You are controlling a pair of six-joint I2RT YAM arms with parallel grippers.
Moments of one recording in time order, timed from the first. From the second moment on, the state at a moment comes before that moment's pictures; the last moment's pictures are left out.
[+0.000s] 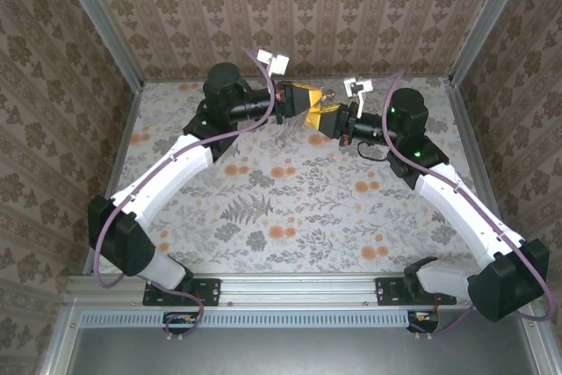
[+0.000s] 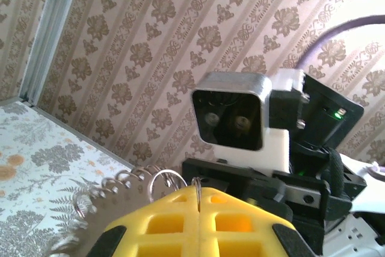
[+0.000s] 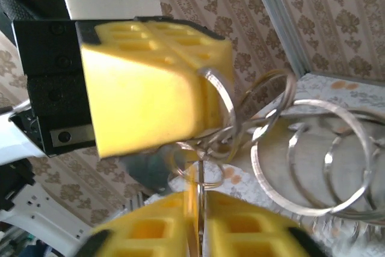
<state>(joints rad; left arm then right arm) -0.66 1.51 1.41 0.19 0.82 -0.59 0.36 1.20 1.08 0.09 -0.79 0.49</state>
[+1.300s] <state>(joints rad) -0.69 1.48 1.37 0.31 0.78 -0.67 0.29 1.14 1.02 0.42 -0.66 0.82</state>
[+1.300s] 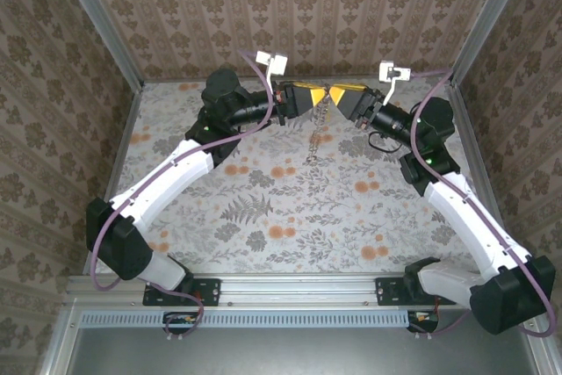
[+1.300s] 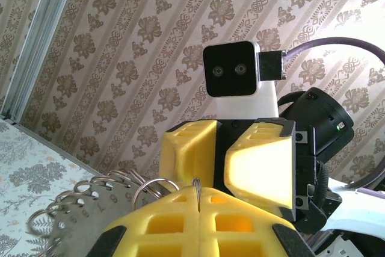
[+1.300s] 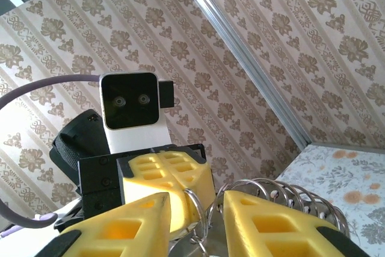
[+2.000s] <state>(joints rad) -0.69 1.48 1.37 0.31 0.78 -0.67 0.28 1.17 1.03 0.47 -0.72 0.85</state>
